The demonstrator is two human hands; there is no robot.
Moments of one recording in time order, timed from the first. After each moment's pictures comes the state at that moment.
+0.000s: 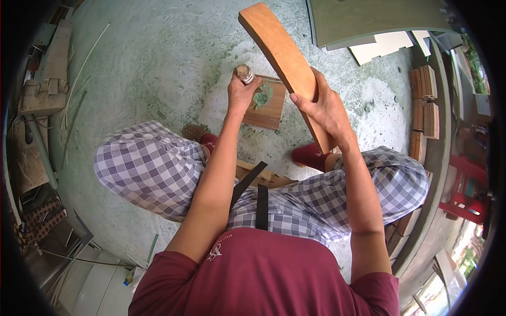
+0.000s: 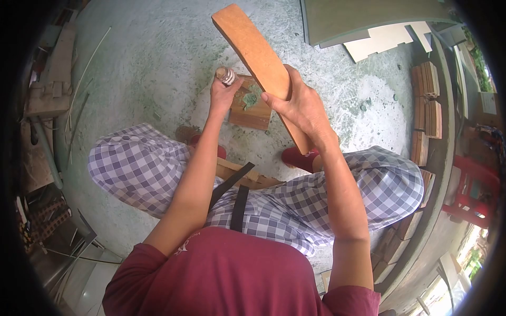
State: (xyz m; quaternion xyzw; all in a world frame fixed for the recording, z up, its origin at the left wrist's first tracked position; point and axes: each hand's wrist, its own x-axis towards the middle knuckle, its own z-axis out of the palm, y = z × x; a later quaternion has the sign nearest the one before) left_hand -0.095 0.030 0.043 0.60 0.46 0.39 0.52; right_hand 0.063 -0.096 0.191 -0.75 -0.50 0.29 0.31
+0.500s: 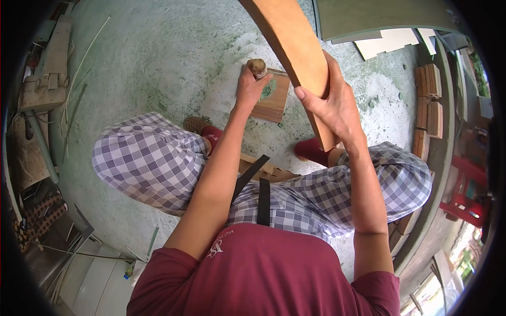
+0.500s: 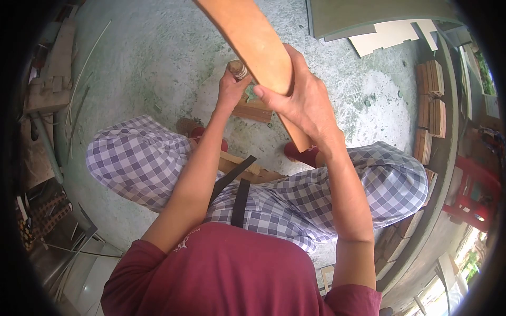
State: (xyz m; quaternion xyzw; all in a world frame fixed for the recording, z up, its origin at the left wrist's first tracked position) left_hand -0.088 0.017 0.044 0.67 0.47 0.35 0.45; right_hand 0.048 -0.097 0.226 -0.72 -0.50 0.32 0.36
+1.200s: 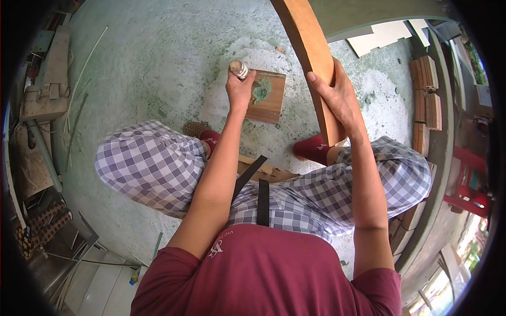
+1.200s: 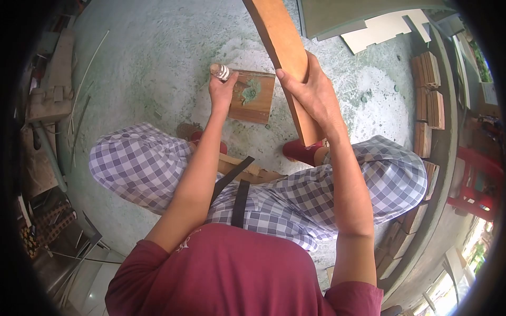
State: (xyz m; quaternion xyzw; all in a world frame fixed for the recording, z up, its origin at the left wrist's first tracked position) left_hand -0.091 0.021 0.039 0.59 0.52 0.42 0.46; right_hand 0.079 -0.106 0.204 -0.77 -0.41 0.30 0.39
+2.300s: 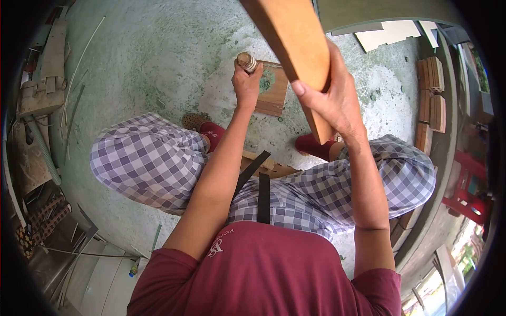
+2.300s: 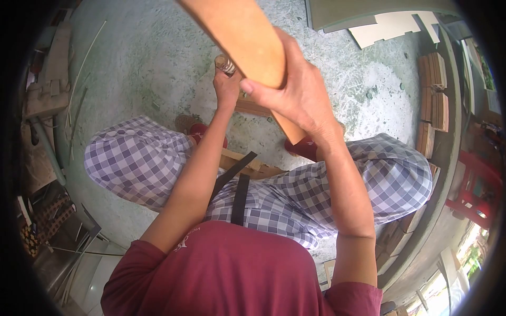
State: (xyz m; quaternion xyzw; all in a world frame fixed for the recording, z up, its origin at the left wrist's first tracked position) left_hand -0.079 0.010 0.037 0.58 0.53 0.46 0.43; right_hand 0.045 -0.093 0.232 -0.66 -0.54 0.26 0.46
